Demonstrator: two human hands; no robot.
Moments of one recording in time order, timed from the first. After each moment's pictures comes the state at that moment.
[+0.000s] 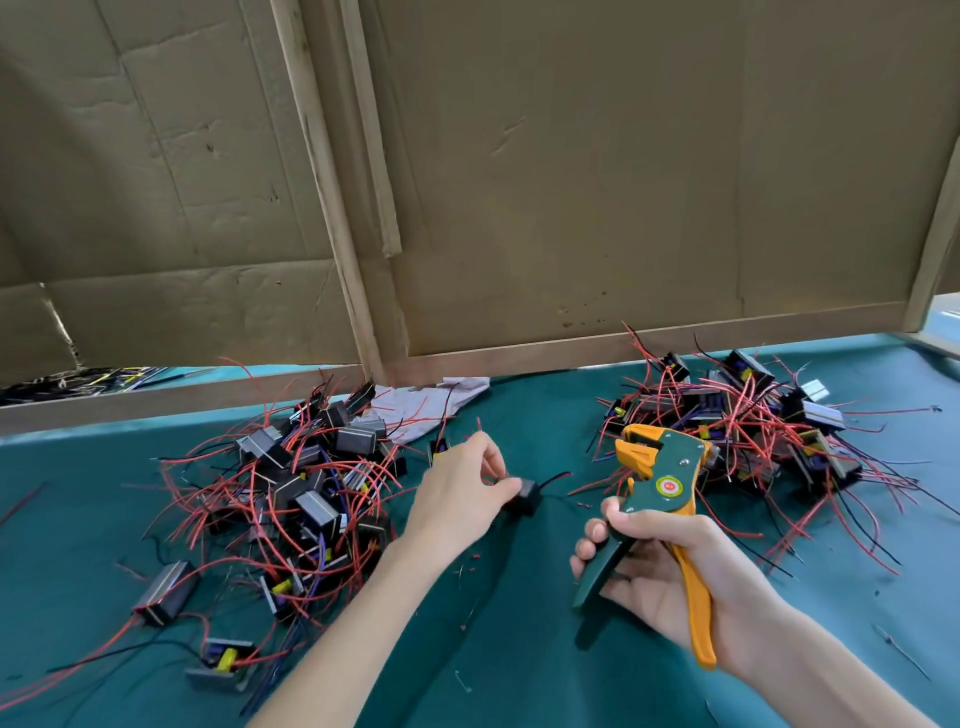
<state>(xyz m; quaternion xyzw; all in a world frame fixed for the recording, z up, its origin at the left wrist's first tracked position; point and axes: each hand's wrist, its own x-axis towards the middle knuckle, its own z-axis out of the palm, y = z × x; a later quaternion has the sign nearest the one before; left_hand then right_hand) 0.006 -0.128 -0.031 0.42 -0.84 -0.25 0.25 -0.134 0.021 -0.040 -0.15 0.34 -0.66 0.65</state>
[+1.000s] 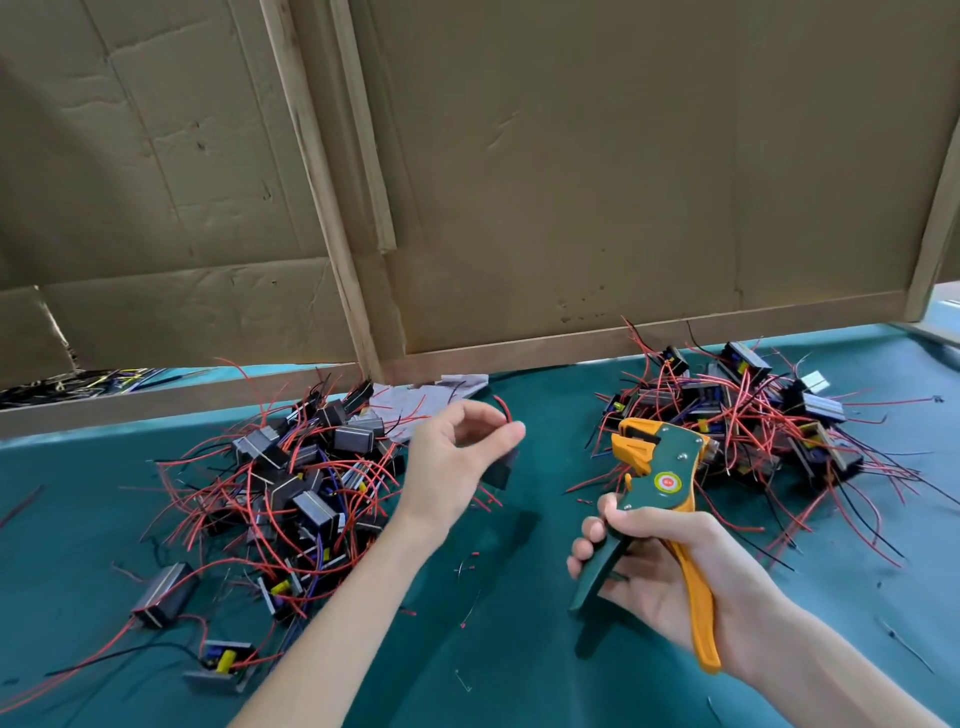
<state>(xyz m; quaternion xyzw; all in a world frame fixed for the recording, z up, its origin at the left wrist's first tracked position) 0.003 -0.128 -0.017 0.28 -0.67 -0.50 0.47 -0.134 0.022 -0.043 -0.16 0.32 -0.66 0.66</state>
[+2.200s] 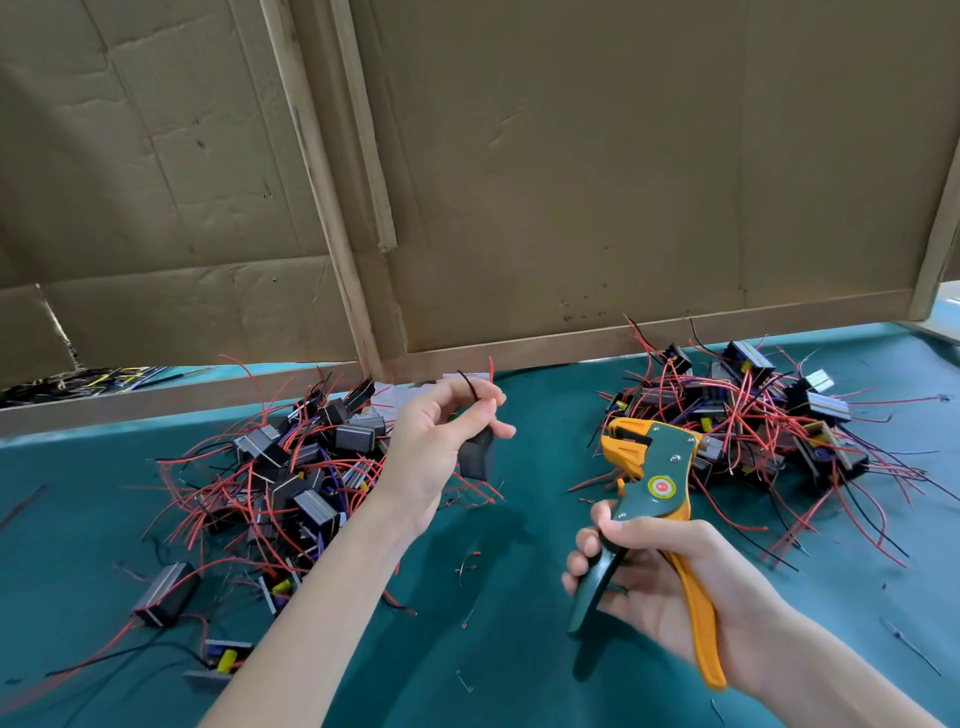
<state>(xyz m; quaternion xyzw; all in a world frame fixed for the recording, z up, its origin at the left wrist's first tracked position) 0.017 -0.123 0.015 0.25 -0.65 -0.58 0.43 -0.125 0.031 -0.033 -0.19 0.32 -0.64 0.67</state>
